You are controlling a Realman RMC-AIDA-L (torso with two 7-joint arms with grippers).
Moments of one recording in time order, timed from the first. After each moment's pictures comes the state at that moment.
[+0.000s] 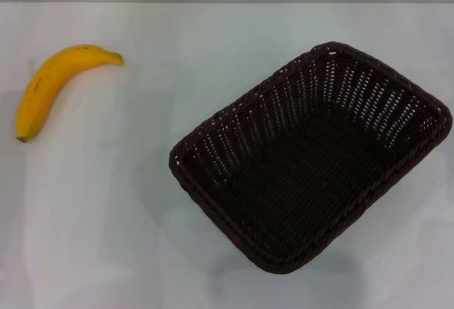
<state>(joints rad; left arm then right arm) 0.06 -2.08 1.79 1.19 -0.60 0.88 0.18 0.40 2.00 -1.63 -0.45 -2.37 0.86 2.84</state>
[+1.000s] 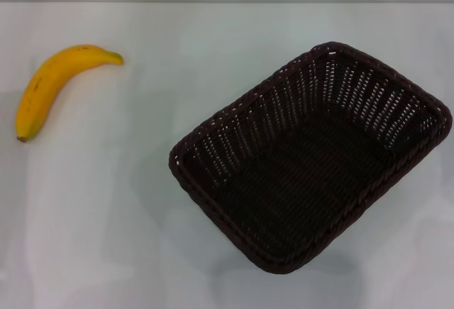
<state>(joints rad) 0.06 -2.08 1.79 1.20 -0.60 0.88 0.18 0.39 2.00 -1.64 -0.48 -2.41 0.82 2.84</state>
